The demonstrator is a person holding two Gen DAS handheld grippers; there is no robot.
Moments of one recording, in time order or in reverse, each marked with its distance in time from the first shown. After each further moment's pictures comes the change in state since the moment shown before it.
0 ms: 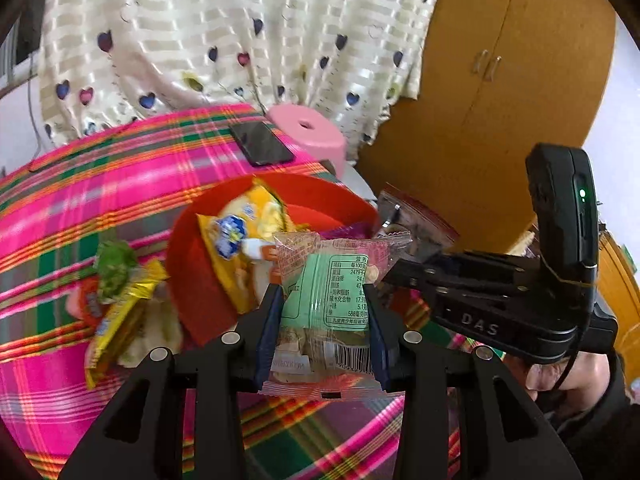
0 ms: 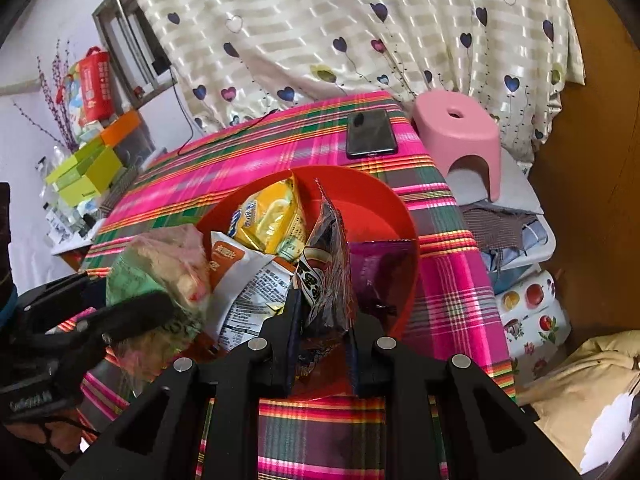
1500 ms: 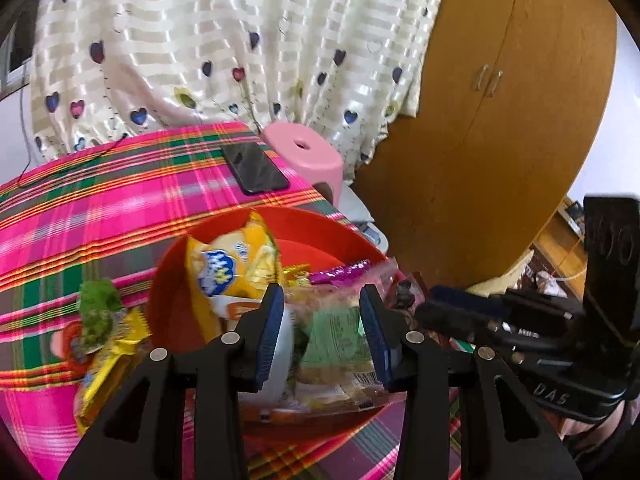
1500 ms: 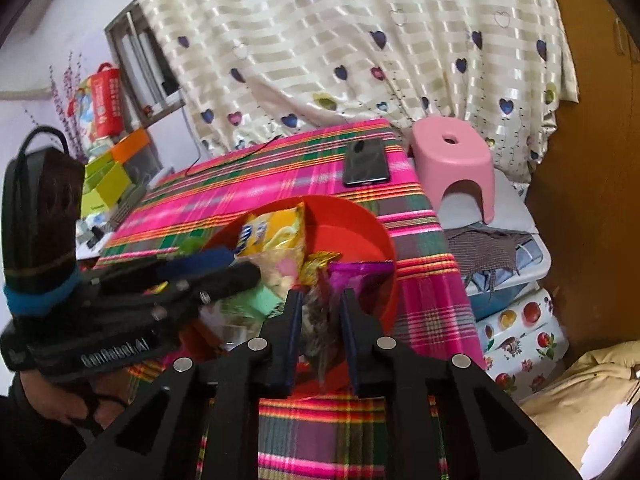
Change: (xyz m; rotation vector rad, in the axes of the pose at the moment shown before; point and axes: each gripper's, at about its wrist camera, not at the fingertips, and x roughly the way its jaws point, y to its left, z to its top) left arm 0.012 0.010 0.024 -0.016 -0.073 -0.012; right arm -0.034 -0.001 -0.001 -0.021 -0.093 0.030
